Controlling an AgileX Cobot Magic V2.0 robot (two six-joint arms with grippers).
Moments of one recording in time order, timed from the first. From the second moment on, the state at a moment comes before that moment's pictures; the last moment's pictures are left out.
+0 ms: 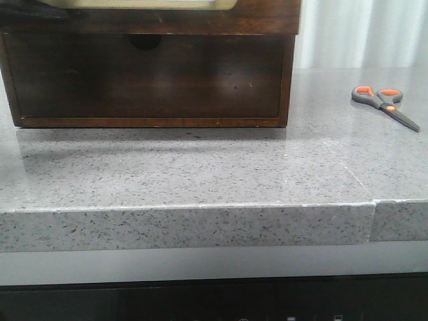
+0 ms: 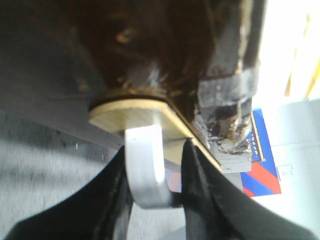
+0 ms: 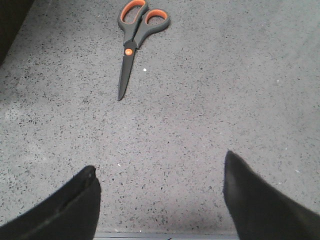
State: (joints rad) left arm -0.07 1.19 -0.64 -1.82 0.83 0.82; right arm 0.00 0.70 -0.69 -0.10 0.64 0.03
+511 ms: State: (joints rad) left arm -0.10 0.95 -0.43 -1.83 0.81 0.83; right arm 0.00 0.70 -0.69 -0.10 0.64 0.03
